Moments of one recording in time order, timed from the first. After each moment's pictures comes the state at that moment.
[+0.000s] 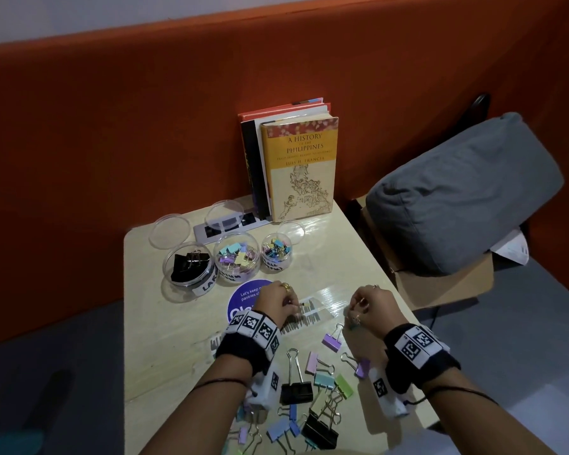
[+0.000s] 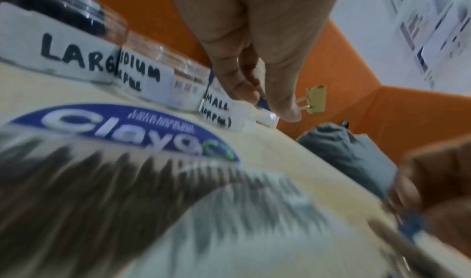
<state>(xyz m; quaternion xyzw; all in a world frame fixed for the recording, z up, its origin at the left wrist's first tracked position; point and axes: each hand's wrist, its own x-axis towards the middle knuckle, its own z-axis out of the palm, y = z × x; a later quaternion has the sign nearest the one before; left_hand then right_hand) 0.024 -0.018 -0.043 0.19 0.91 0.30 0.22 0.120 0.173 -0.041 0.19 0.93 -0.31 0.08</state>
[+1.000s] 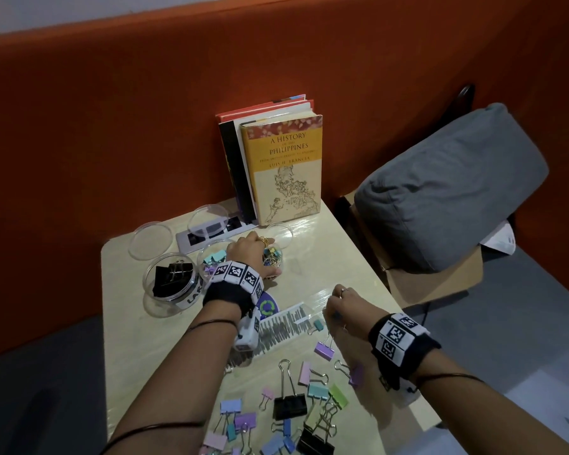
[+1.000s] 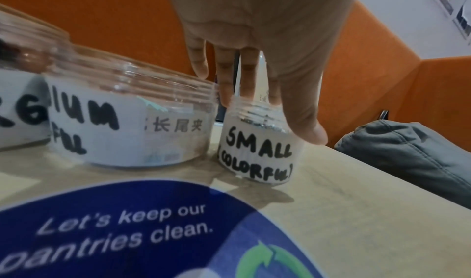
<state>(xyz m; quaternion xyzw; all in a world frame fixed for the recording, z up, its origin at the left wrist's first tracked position) -0.076 0.003 -0.024 0.25 0.96 0.01 0.15 0.096 0.172 -0.051 0.05 0.95 -0.20 0.24</state>
